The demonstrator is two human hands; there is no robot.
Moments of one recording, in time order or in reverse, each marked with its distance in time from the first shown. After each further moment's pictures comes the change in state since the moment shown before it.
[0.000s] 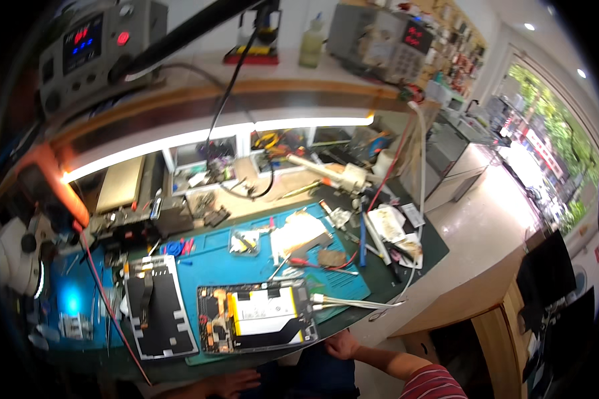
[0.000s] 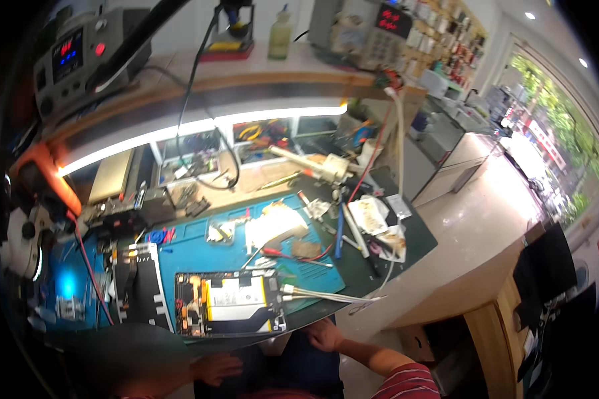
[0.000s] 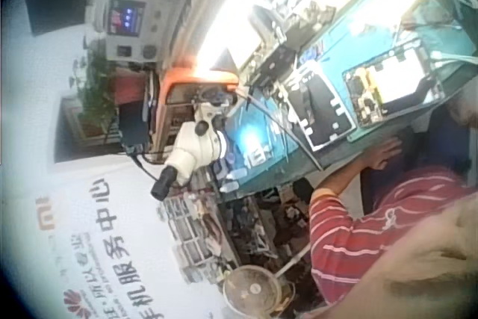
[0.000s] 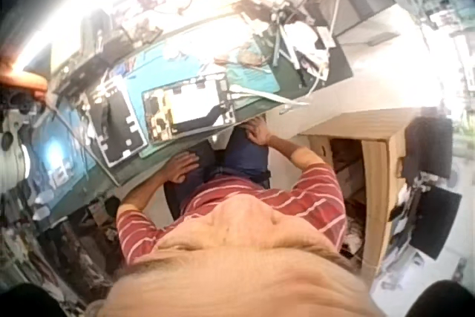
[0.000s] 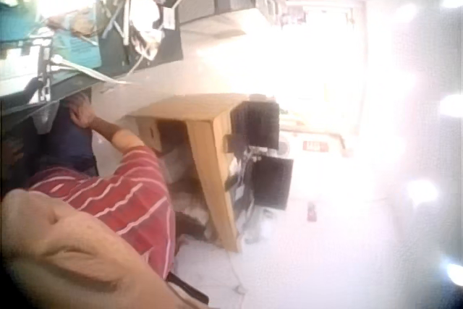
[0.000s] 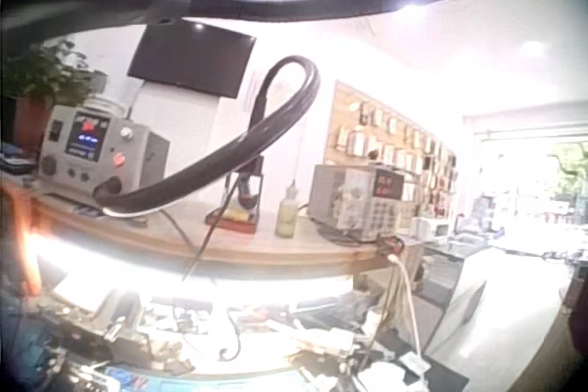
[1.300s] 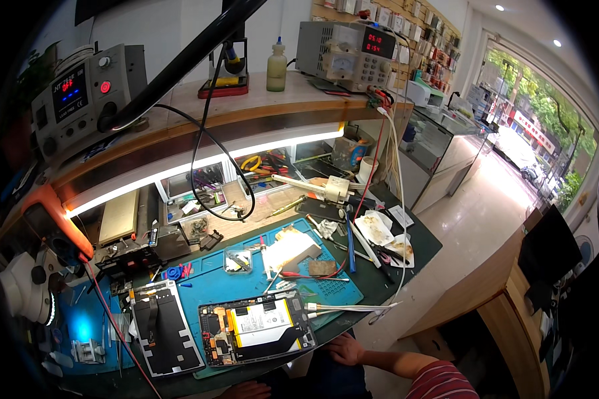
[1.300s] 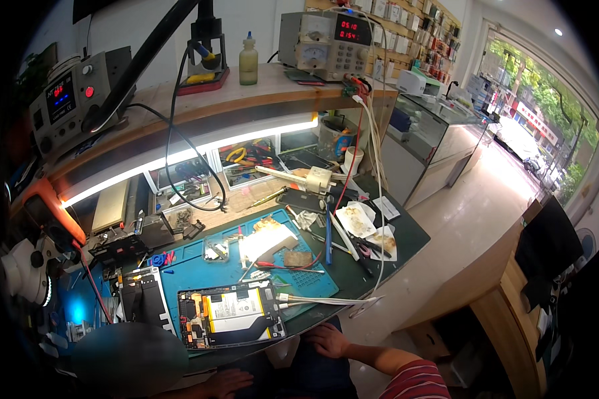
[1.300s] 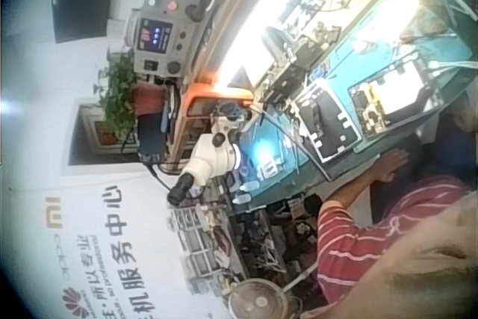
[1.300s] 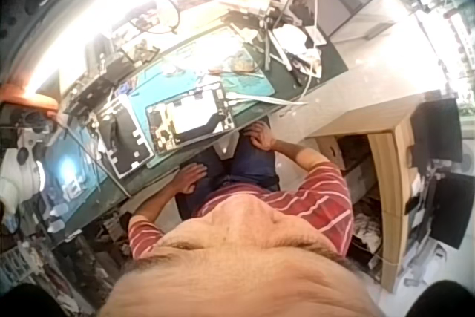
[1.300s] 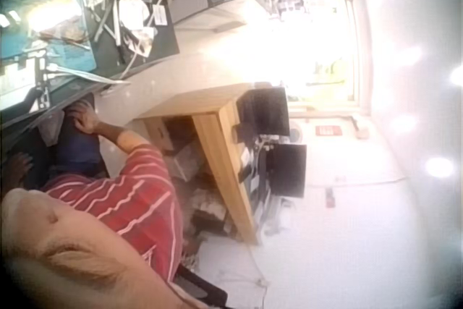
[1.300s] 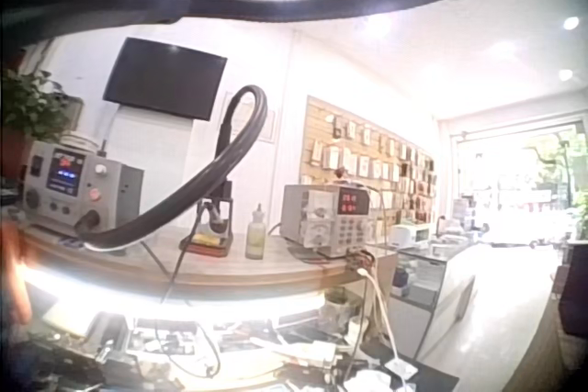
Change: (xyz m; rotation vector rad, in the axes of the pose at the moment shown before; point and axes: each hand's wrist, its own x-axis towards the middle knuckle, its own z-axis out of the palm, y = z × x) left_hand 0.012 0.024 -0.016 0.077 -0.002 -0.127; right_hand 0.004 -0.016 -0.007 0.018 0.101 -0.067
